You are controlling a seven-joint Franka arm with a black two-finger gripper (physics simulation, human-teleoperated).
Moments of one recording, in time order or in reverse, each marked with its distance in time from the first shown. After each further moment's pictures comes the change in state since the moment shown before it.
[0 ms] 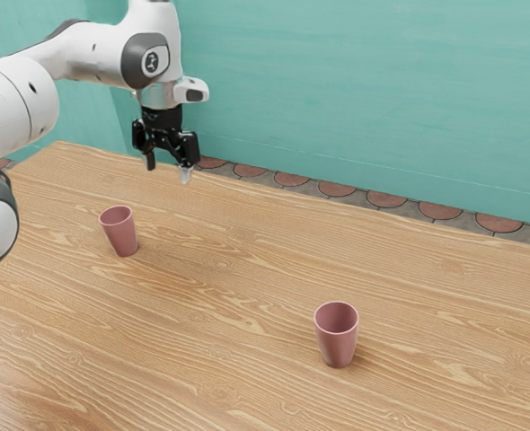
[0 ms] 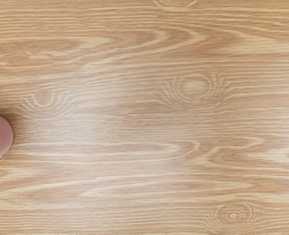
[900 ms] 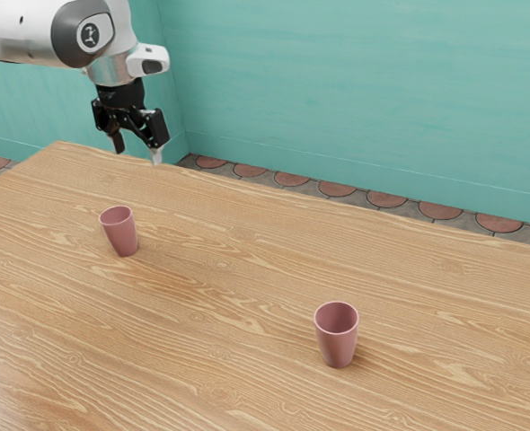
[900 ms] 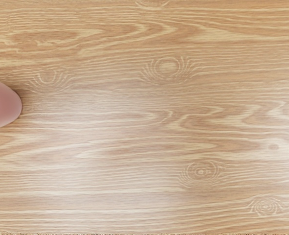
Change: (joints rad) arm -0.013 -0.402 -0.004 -0.358 -0.017 0.092 -0.005
